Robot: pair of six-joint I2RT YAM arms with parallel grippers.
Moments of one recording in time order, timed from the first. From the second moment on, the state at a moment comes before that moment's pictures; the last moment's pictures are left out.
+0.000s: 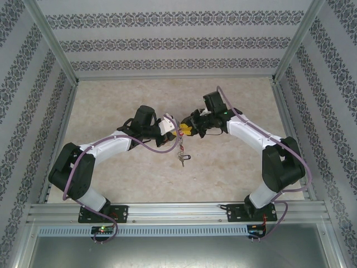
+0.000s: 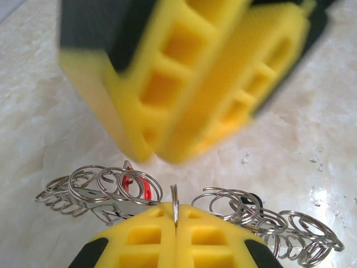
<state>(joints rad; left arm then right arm) -0.50 1.57 0.93 -0.03 0.59 0.52 0.42 1.63 1.17 -0.43 -0.74 1.32</state>
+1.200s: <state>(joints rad) -0.50 1.51 1.04 -0.15 0.84 0.52 0.42 1.41 1.03 -0.46 -0.85 -0.78</state>
